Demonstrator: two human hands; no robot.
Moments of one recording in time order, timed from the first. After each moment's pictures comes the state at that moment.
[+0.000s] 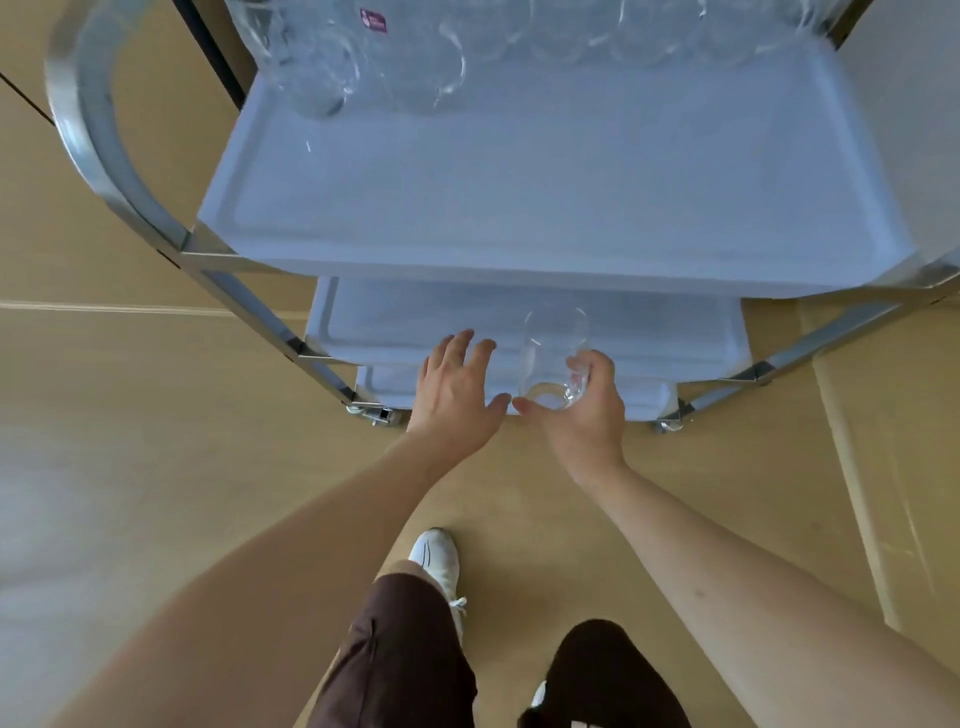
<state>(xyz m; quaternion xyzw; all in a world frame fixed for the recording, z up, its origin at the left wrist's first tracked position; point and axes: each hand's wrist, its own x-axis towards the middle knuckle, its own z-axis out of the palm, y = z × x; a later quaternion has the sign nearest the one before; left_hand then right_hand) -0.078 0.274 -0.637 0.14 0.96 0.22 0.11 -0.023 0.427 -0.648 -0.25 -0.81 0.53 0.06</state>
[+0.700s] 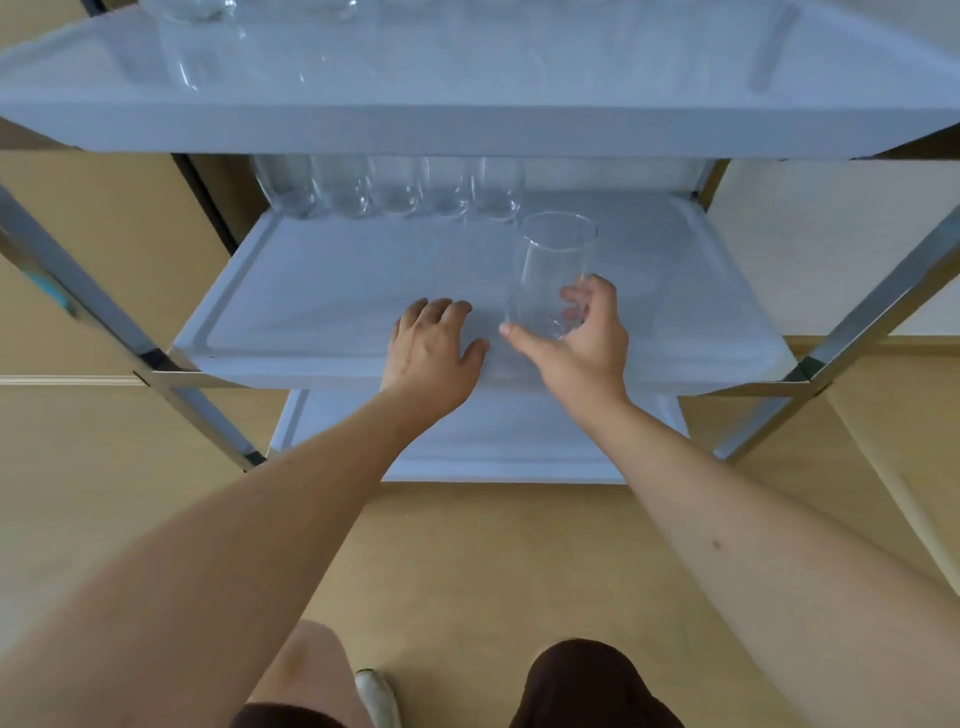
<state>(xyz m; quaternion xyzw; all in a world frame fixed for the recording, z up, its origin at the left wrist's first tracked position) -0.170 0.328 -0.789 0.18 0.96 0.21 -0.08 -0.126 0.491 -0.785 -0.16 -0.78 0.55 0.26</state>
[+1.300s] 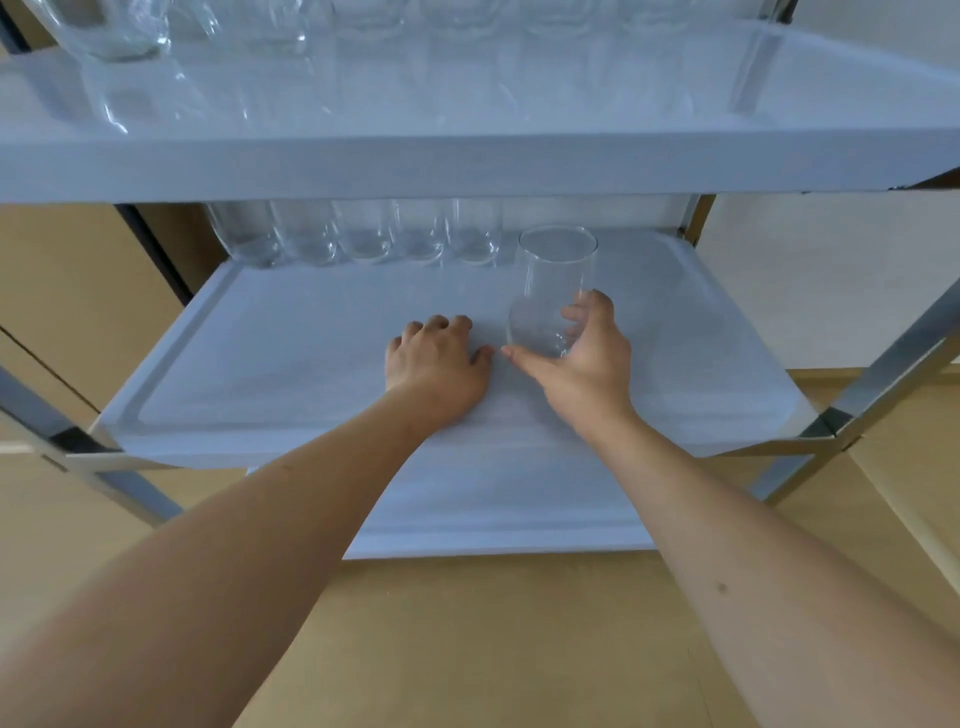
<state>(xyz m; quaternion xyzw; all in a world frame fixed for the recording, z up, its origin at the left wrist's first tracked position) -0.238 0.376 -0.785 0.15 0.98 0.14 -0.04 -0.181 0.531 -0.793 -0.14 -0.82 0.48 0.27</state>
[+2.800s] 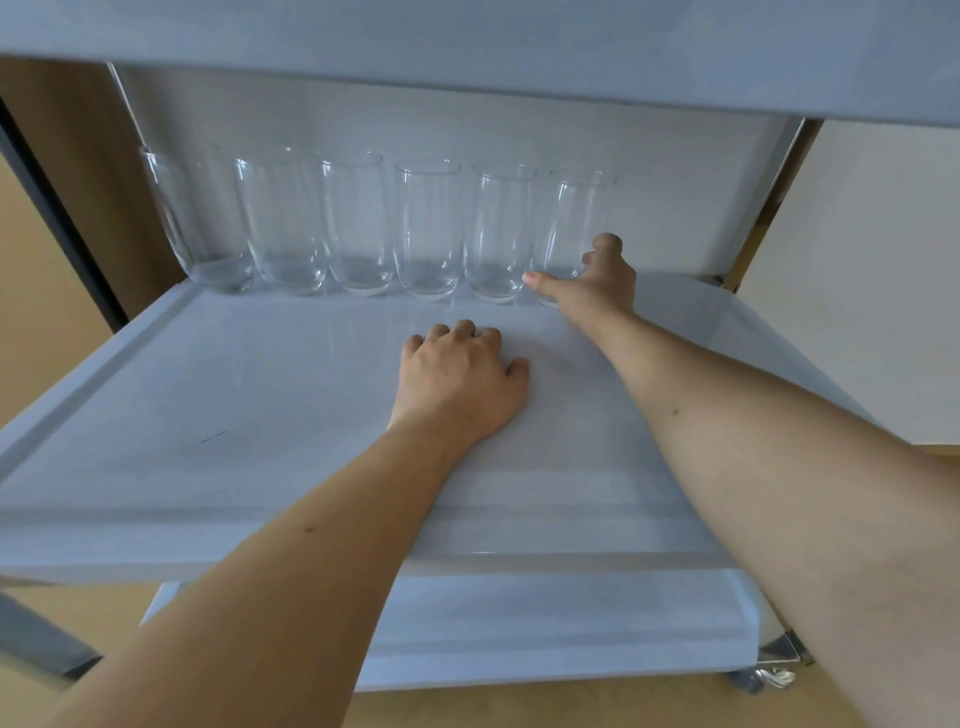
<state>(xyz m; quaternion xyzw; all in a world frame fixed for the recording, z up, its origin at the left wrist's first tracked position) -0.314 0.397 -0.807 0.18 0.97 0.13 -0.12 -0.381 0.581 -0.786 -0.18 -0.84 0.43 0.26</state>
